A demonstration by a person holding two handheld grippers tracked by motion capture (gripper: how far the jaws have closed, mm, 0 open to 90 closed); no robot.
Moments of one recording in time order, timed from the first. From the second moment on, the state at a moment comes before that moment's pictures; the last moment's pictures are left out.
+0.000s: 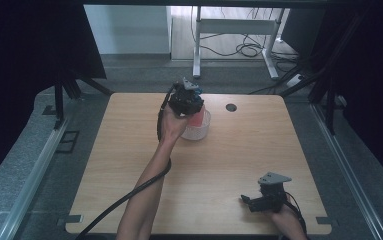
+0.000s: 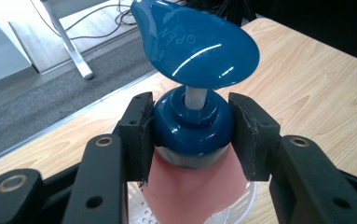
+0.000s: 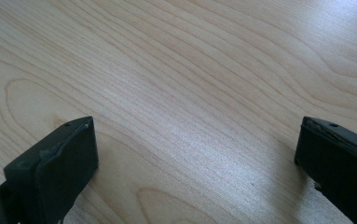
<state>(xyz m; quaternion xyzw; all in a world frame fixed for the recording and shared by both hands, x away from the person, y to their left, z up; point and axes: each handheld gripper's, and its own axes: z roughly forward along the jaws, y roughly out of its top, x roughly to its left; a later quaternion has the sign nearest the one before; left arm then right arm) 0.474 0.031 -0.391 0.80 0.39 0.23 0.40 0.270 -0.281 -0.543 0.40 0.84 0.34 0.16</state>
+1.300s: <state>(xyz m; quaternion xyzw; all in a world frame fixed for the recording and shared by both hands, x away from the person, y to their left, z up) 0.481 0.029 -0.438 0.80 0.41 0.21 0.38 0.270 -0.281 -0.543 0.39 0.84 0.34 0.16</state>
